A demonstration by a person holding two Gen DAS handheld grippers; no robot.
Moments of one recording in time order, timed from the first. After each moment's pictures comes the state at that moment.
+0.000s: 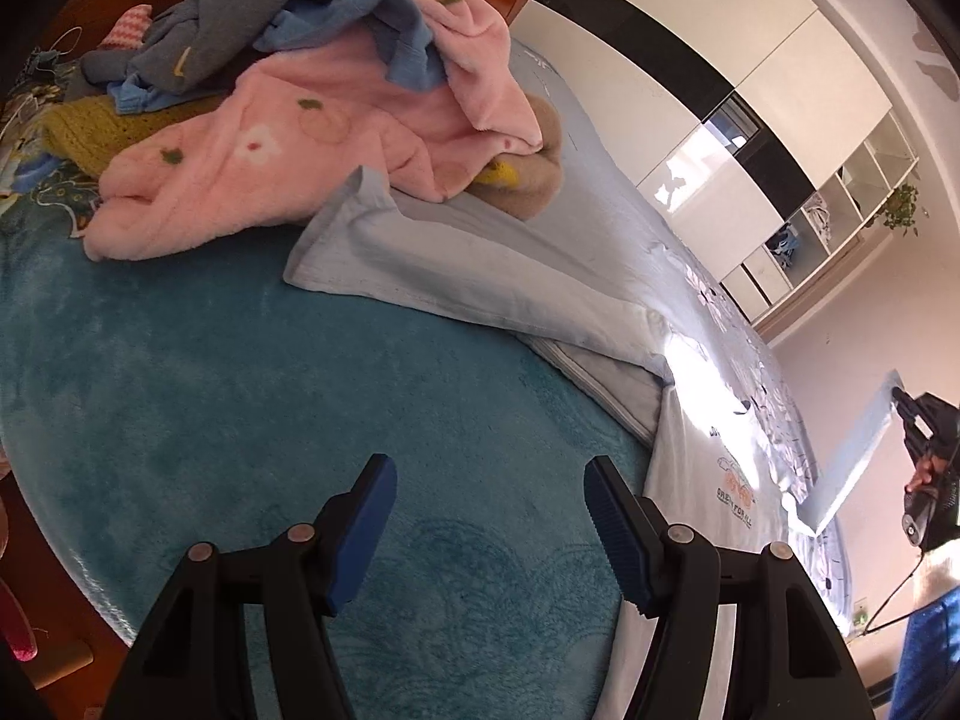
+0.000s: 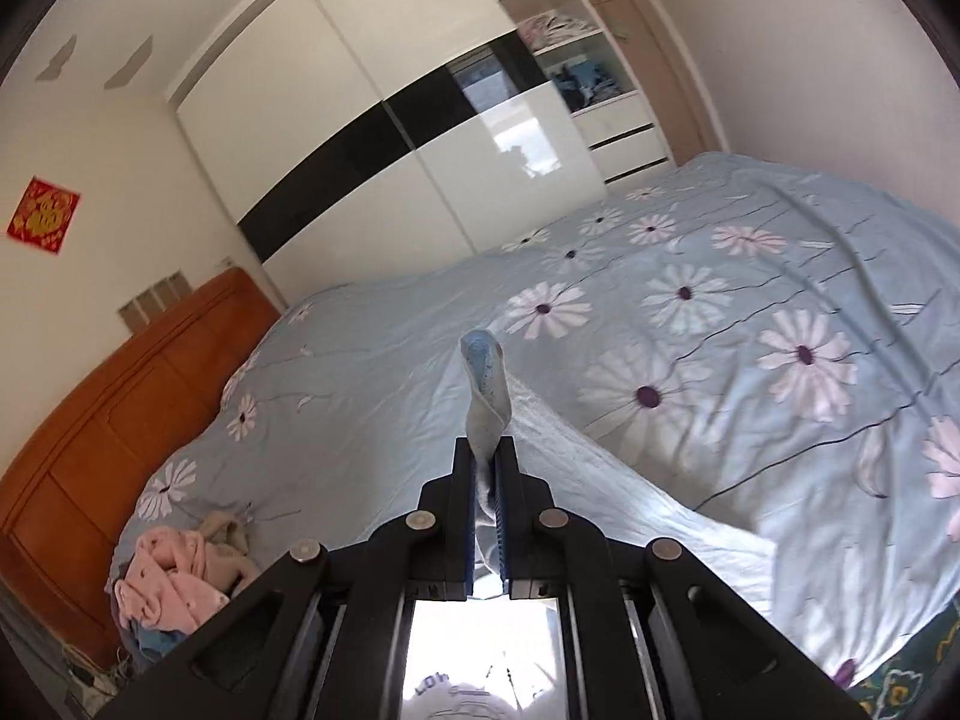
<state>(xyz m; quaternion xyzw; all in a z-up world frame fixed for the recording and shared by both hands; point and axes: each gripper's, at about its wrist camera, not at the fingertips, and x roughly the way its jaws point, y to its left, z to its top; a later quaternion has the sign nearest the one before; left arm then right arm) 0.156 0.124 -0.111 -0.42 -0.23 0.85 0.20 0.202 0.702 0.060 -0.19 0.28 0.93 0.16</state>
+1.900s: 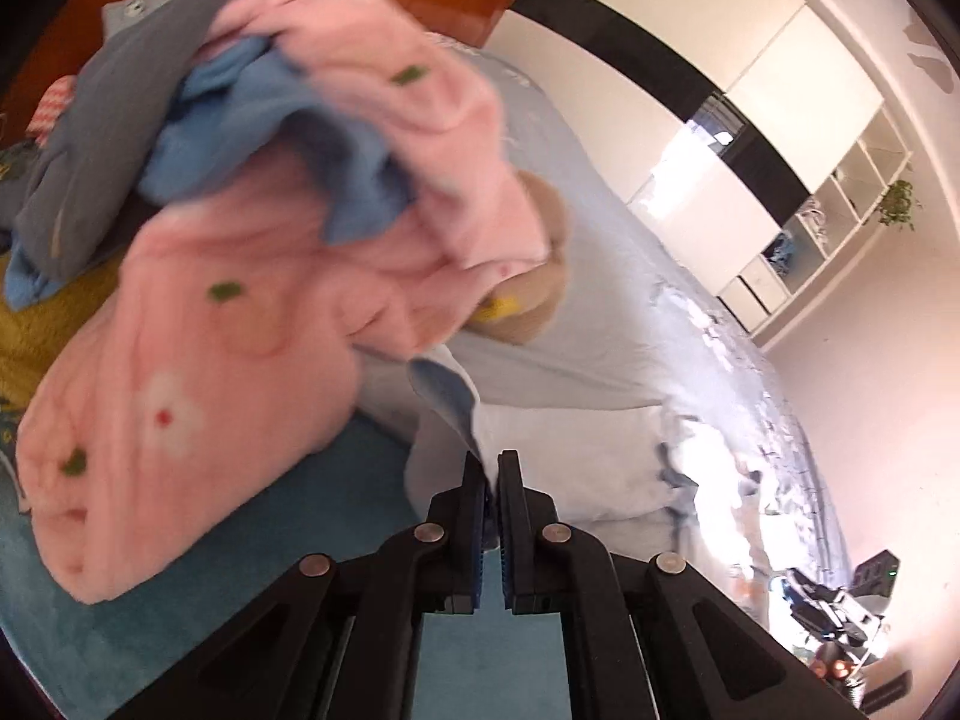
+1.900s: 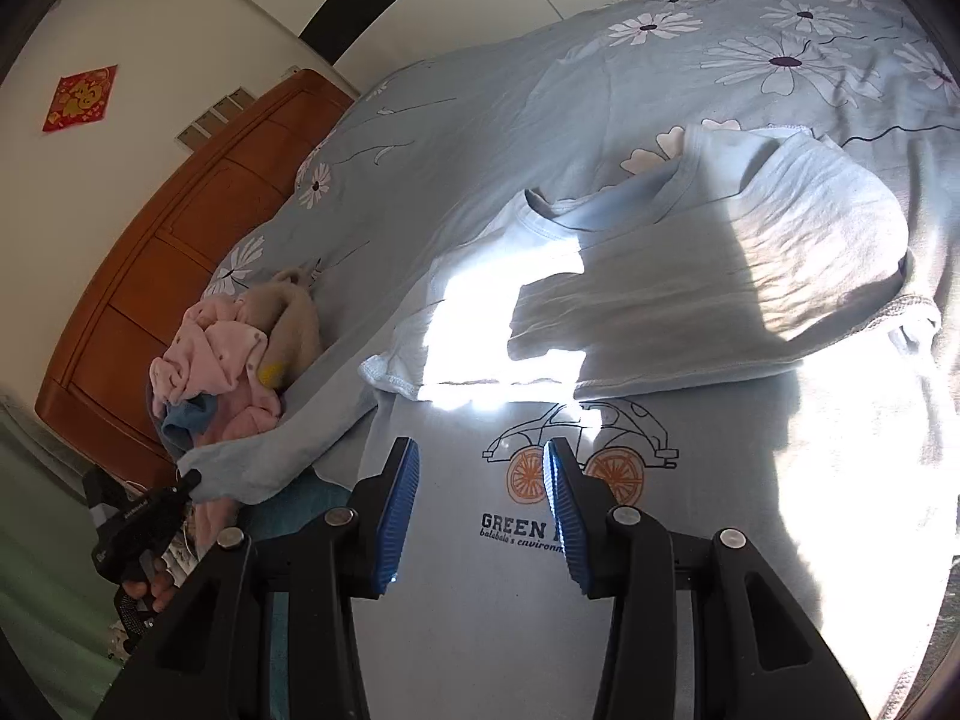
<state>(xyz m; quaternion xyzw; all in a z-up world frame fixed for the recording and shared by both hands) 0.022 0.157 -0.043 -0.40 -0.20 0.86 0.26 0.208 0.603 -0.116 -0.36 0.34 0.87 -0.03</state>
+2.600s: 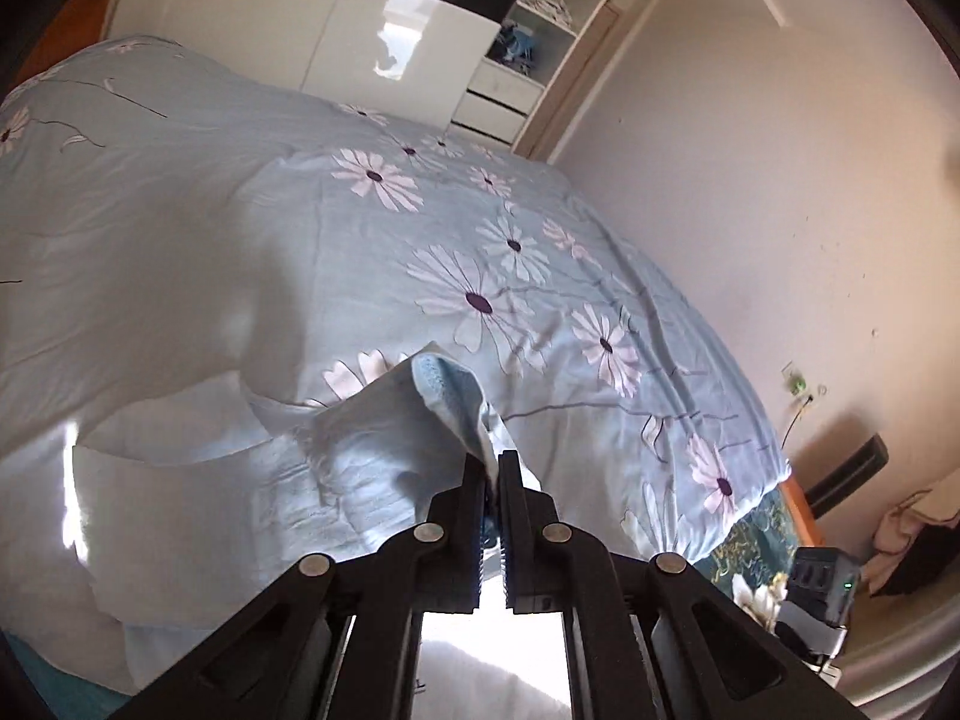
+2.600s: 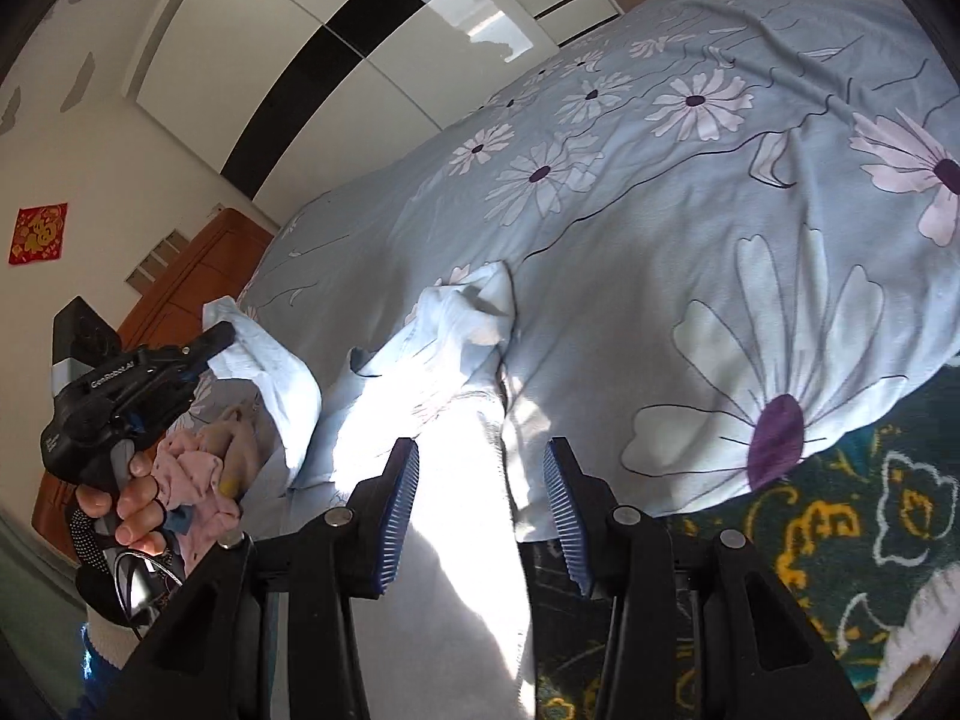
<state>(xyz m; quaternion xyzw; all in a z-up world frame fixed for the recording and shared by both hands) 0.103 0.599 0.006 -0.43 0.01 0.75 0.50 0.365 0.742 -0.097 -0.28 0.40 0.87 0.10</state>
